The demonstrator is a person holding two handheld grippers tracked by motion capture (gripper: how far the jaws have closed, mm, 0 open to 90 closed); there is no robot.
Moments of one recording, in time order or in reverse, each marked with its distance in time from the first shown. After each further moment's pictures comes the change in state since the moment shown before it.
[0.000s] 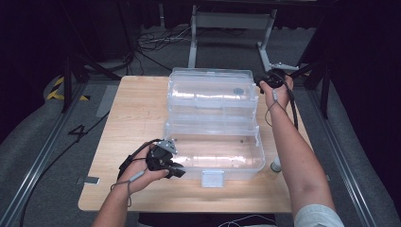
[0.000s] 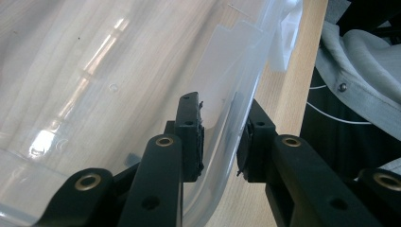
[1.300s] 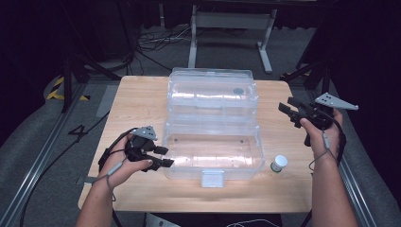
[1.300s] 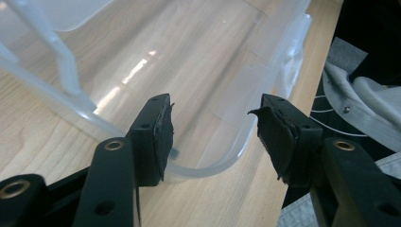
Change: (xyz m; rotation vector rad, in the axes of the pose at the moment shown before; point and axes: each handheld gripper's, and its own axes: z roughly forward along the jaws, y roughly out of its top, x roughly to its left) left arm 0.007 -0.007 -0.058 -0.141 0.091 -0.083; right arm 0.013 -0.051 -0.182 -0.158 0.158 -0.111
